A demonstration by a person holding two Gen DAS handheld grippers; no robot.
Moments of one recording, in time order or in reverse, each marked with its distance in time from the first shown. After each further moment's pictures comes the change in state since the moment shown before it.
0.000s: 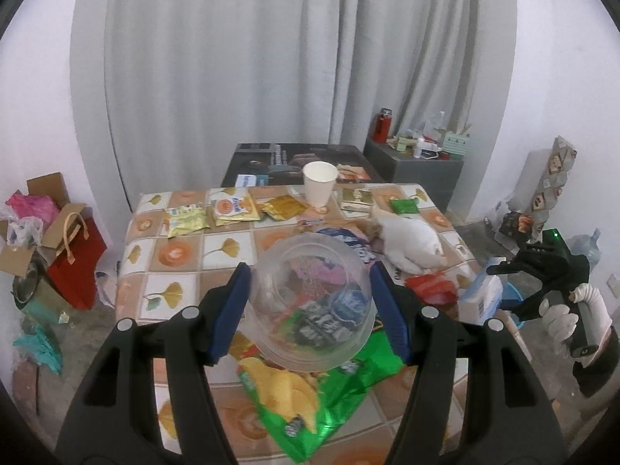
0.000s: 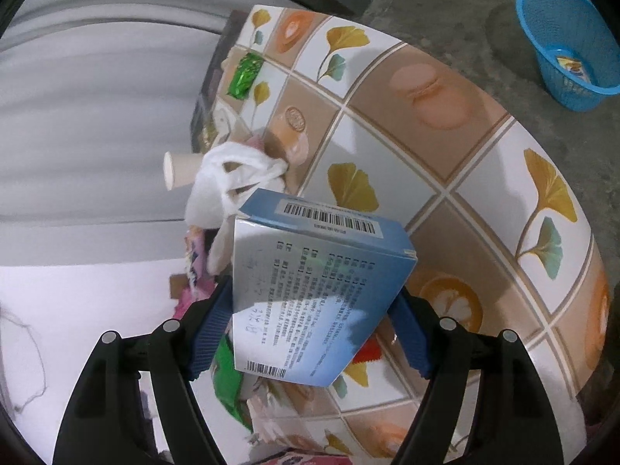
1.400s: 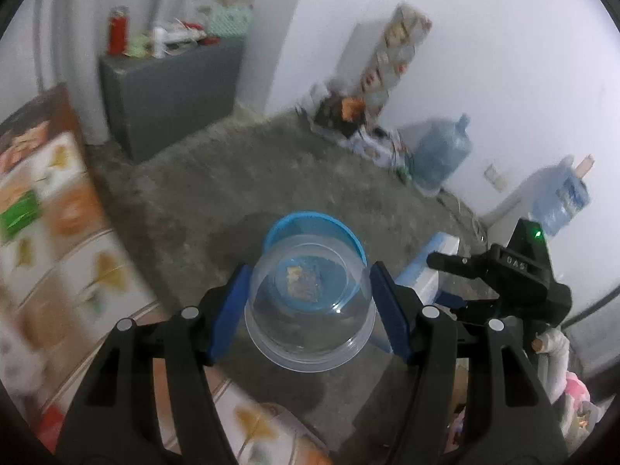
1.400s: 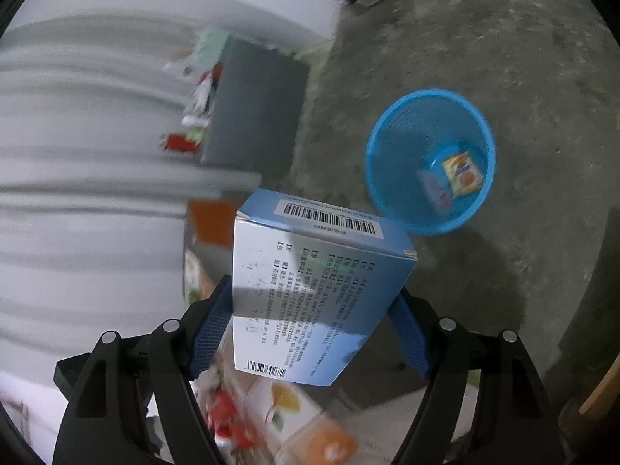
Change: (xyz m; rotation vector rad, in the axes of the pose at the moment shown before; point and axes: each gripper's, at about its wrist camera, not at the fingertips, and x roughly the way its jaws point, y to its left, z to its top) left arm 0.276 -0.464 0.012 0.310 0.452 -0.648; right arm -0.245 -0.222 0.112 0.288 -0.503 -0.027
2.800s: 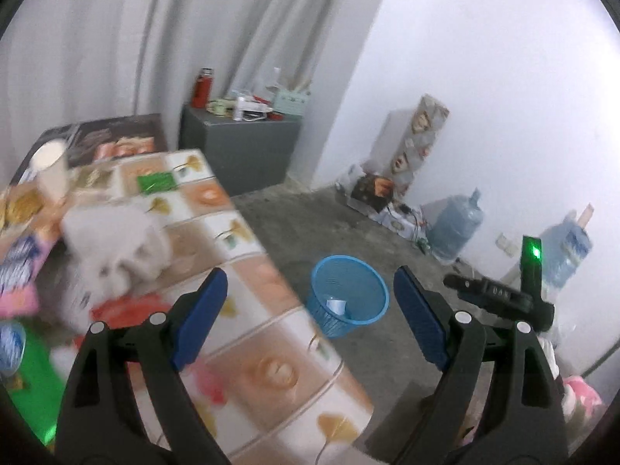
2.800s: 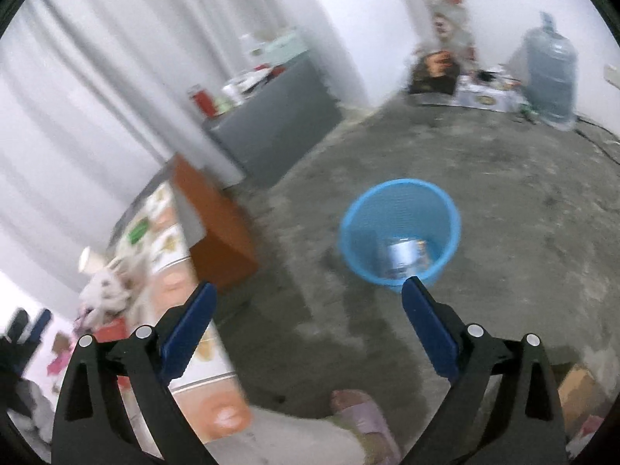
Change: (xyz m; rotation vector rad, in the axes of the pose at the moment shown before) left arm -0.211 0.042 -0.163 -0.128 -0.378 0.115; right arm -0.048 0.075 -0.124 -0.624 -0.149 -0.150
